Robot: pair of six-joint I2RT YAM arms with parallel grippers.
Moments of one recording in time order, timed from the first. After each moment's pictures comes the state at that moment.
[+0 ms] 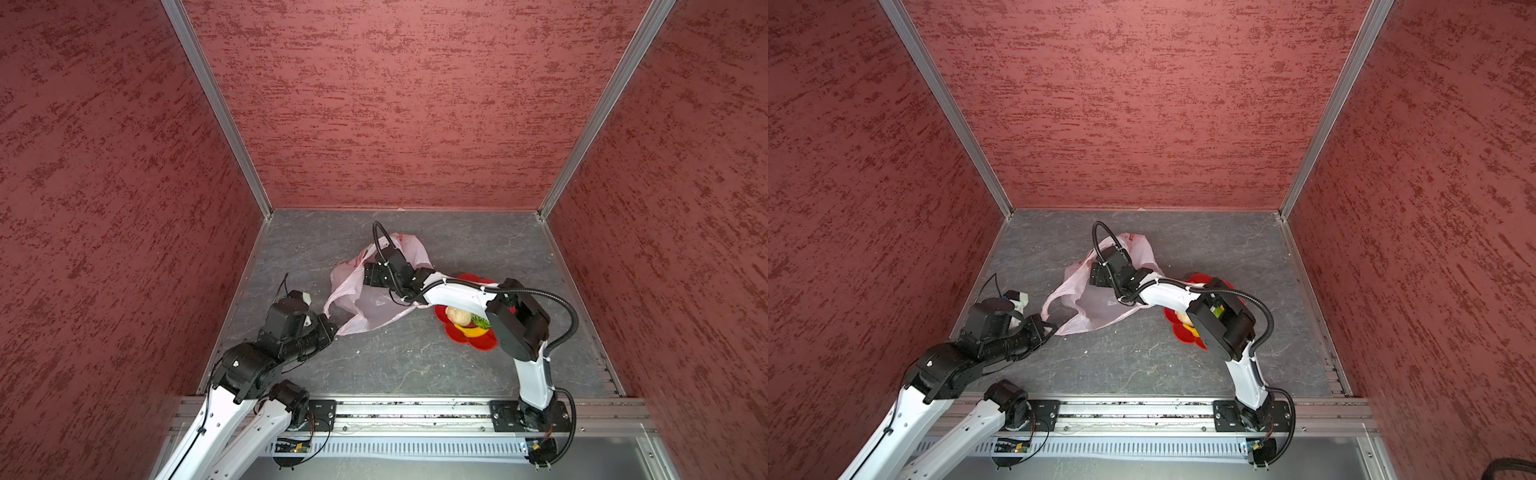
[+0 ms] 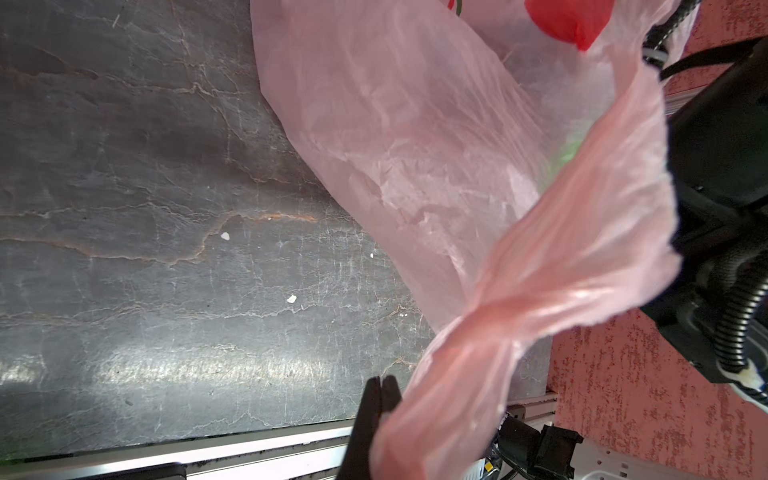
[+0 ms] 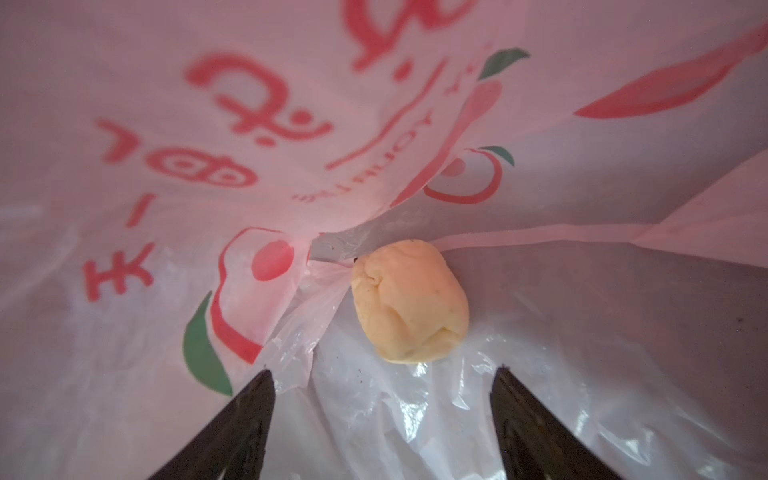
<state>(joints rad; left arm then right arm) -0.46 0.56 0.79 -1.03 0.14 -0.96 0.85 2.05 1.49 -0.09 0.10 0.81</state>
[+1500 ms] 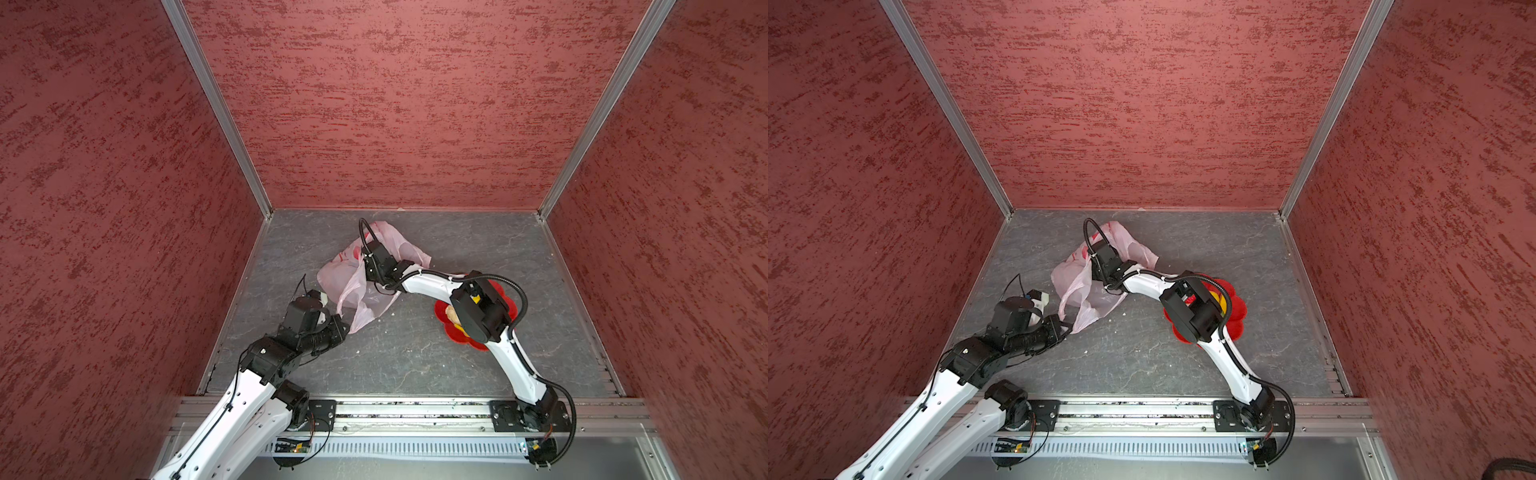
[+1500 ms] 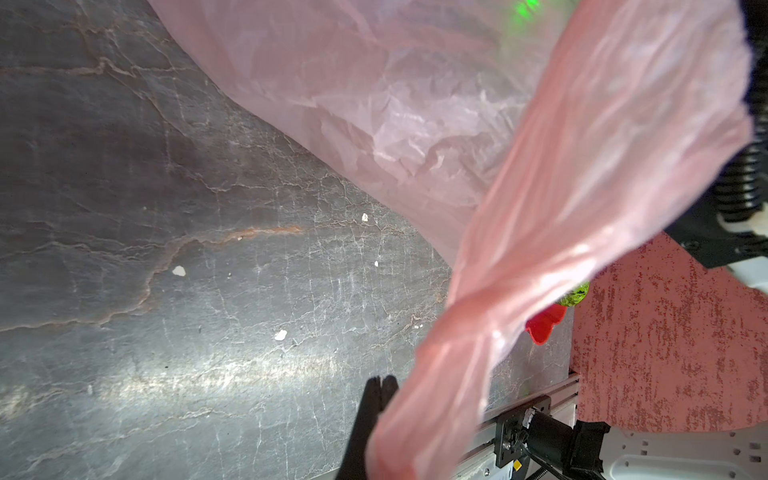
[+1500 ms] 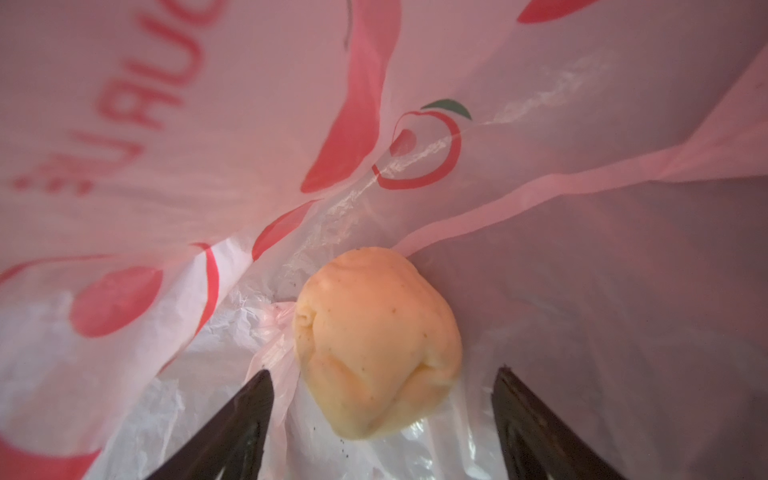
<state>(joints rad) -0.44 0.62 0.58 -0.77 0.23 -0.88 0.81 2.39 1.84 -0.11 -0.04 0.82</state>
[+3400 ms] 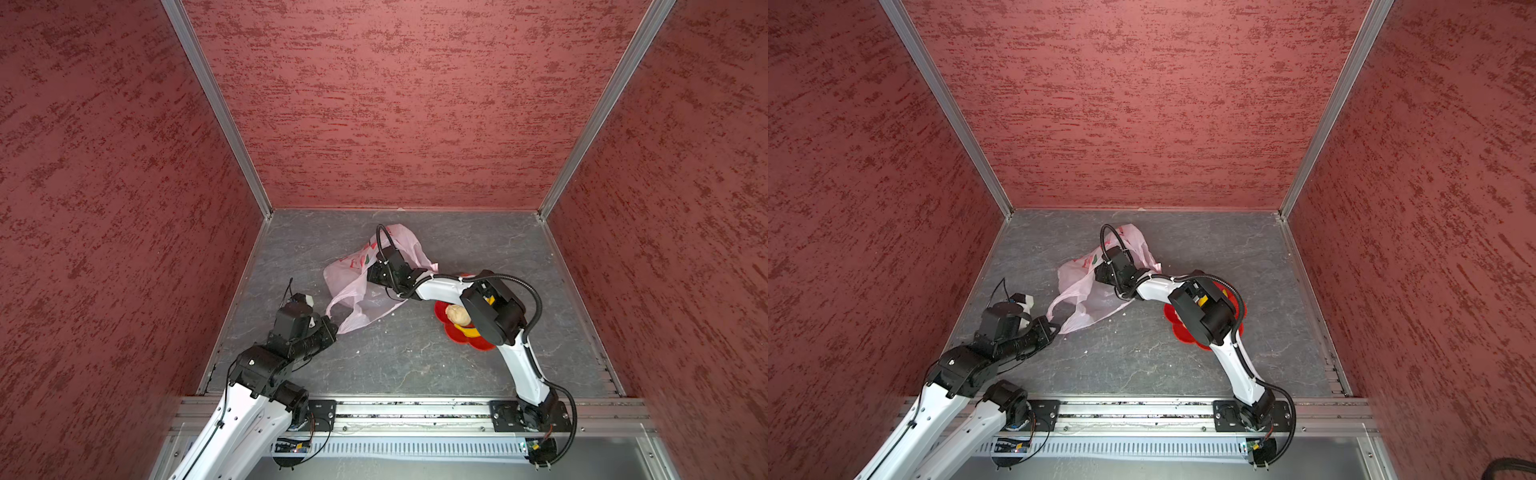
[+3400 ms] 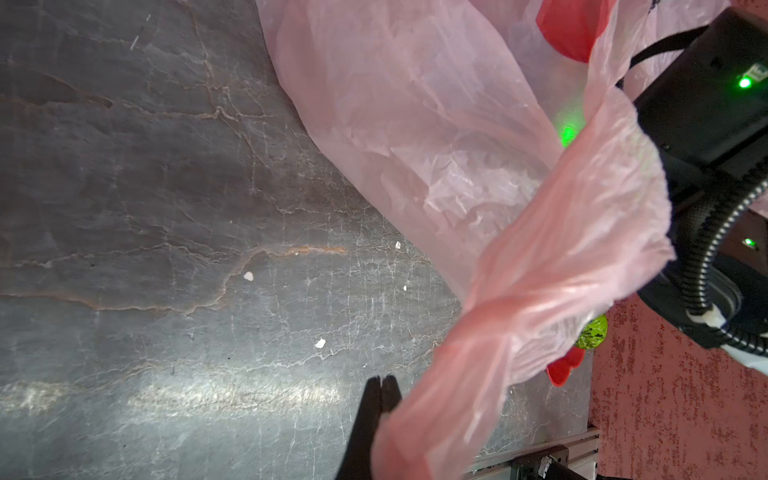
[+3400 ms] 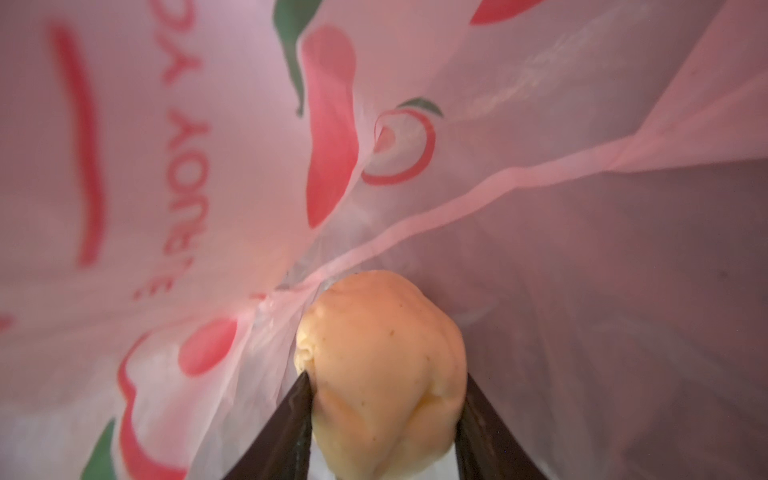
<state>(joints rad) -0.39 0.54 0.61 -0.86 0.12 -0.89 0.78 2.22 1.52 0.09 -0.02 0.92</state>
